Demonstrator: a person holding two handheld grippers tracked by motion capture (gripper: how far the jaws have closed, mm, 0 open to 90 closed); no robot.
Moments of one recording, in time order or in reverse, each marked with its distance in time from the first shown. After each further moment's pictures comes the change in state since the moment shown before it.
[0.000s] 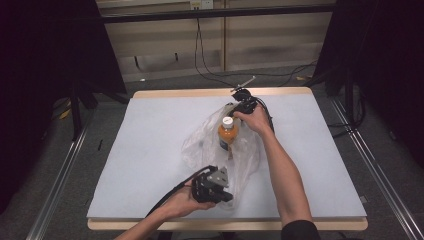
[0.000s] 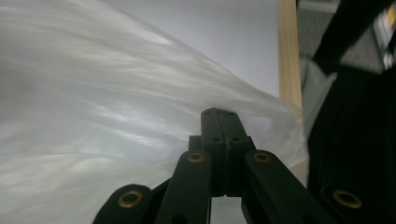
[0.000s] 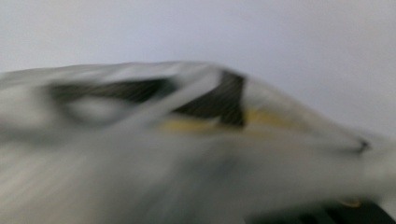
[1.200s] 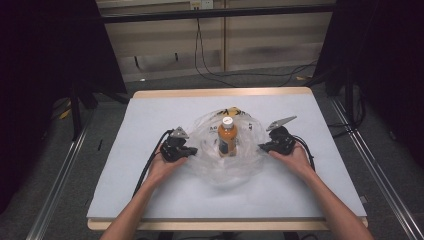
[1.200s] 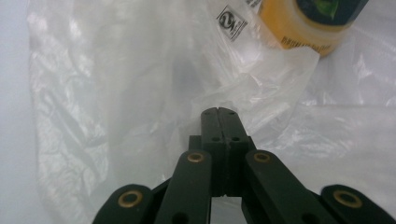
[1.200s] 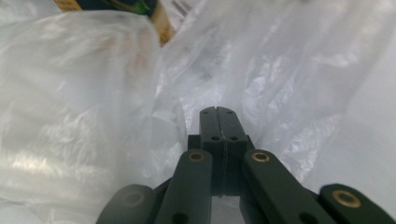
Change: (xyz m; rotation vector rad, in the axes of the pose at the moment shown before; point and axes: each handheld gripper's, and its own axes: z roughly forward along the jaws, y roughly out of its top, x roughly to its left) left arm 0.130 -0.081 -0.040 -0.135 0.369 -0.388; right arm 0.018 -0.154 -0.074 -0.065 0.015 -0.141
